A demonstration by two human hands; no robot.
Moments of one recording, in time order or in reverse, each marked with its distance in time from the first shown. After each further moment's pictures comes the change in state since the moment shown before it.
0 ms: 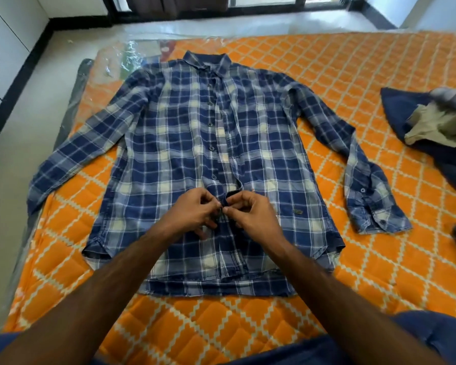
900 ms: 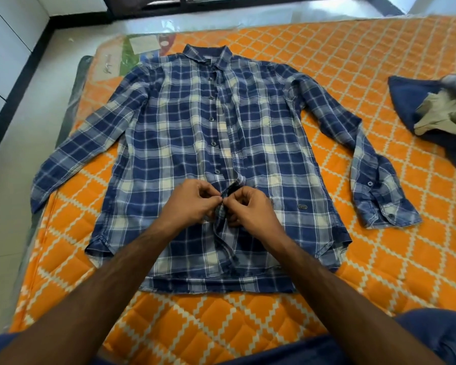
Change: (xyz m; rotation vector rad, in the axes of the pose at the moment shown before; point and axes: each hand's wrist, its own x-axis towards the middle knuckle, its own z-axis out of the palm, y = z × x) left_hand -0.006 0.010 -0.006 0.178 0.144 0.133; right_hand 0.001 -0.004 0.009 0.059 0.008 0.049
